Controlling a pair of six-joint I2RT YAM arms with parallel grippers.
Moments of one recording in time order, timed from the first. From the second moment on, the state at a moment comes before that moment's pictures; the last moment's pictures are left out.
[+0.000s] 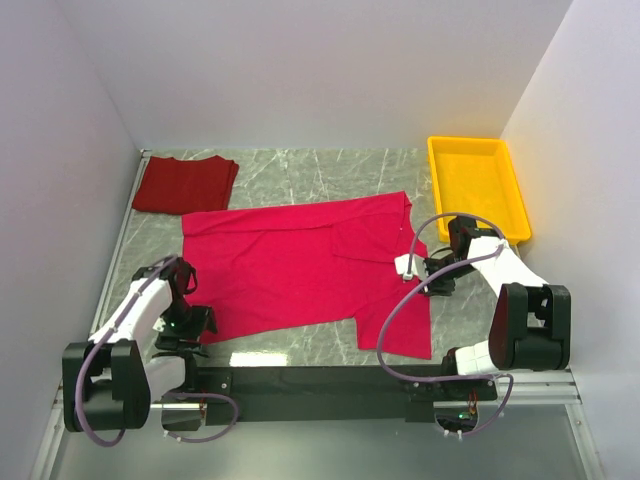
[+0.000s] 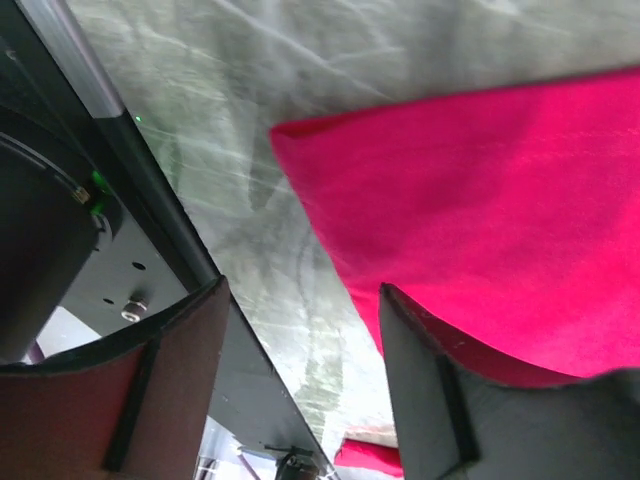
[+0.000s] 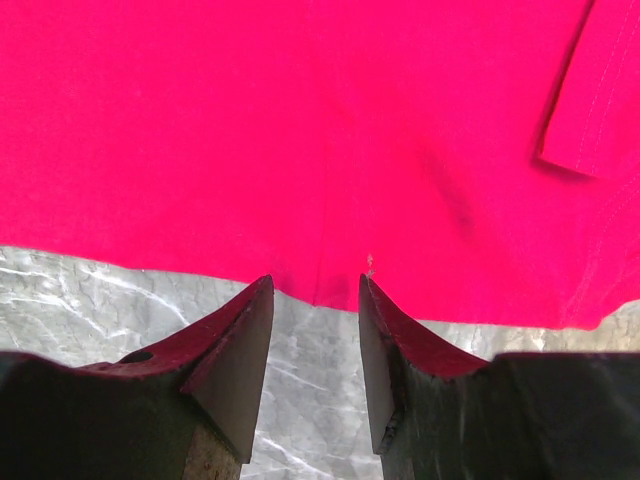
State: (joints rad) left arm 0.04 1.13 0.56 -1.15 0.02 -1.43; right arm -0.06 1.41 0.83 -0.96 -0.50 -1.74
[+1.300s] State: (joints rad) left arm 0.04 0.98 0.50 -0.96 0.01 -1.46; right arm -0.07 1.49 0.88 -1.13 -0.49 -1.92
